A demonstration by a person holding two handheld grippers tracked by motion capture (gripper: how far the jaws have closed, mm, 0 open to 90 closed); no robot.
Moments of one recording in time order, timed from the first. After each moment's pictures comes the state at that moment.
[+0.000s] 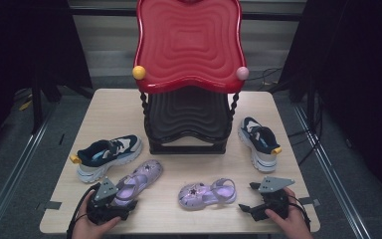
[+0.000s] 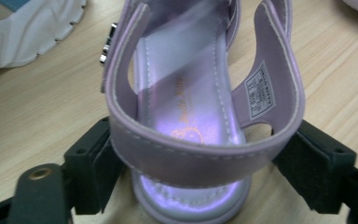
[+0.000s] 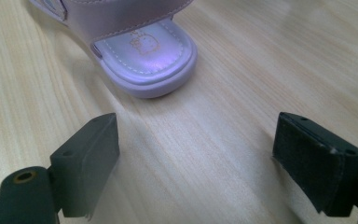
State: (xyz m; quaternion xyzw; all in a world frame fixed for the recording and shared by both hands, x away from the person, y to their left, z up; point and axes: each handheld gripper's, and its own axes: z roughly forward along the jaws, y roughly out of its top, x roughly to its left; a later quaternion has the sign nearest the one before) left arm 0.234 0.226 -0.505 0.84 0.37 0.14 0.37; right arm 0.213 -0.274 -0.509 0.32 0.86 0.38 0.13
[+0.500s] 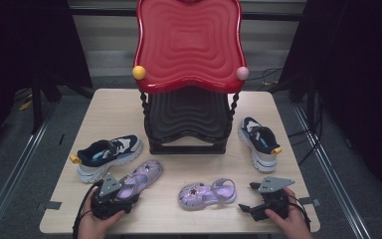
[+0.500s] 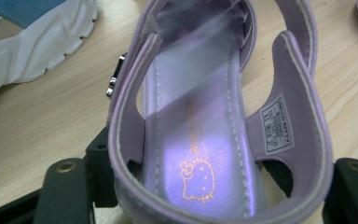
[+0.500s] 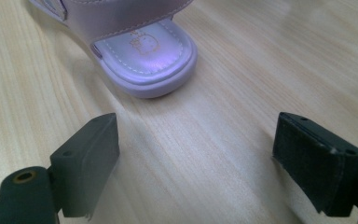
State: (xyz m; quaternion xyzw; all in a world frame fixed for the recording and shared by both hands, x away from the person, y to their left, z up) left arm 0.242 0.221 -0.506 0.83 0.37 0.16 0.37; right arm 0.213 -0.274 -0.509 0.32 0.86 0.38 0.13
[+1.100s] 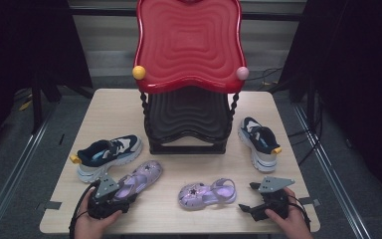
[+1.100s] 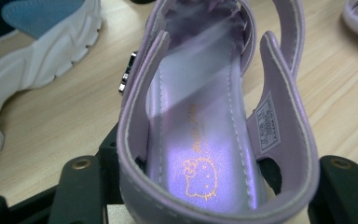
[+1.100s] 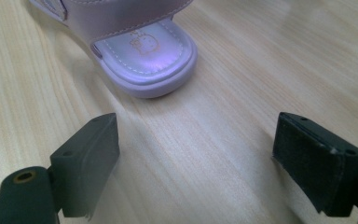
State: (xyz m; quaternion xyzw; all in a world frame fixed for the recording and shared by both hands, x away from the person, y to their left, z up) left arm 0.236 0.223 -0.495 0.83 0.37 0.16 0.39; right arm 0.213 -0.274 -0.509 0.32 0.86 0.38 0.13
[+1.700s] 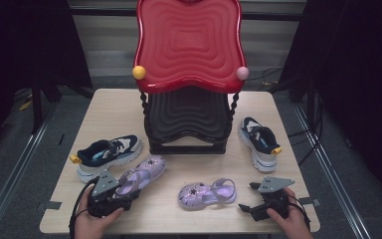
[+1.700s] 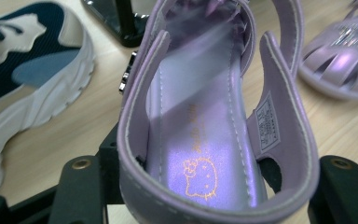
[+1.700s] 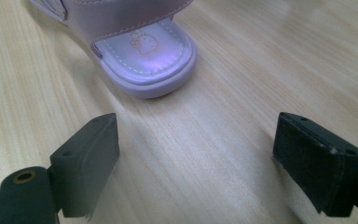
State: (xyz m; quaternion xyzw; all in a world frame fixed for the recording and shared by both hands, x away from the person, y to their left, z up) left arm 0.234 0.211 -0.467 0.82 0.36 0.16 0.42; right arm 0.213 -0.274 -0.509 0.32 0.86 0.38 0.13
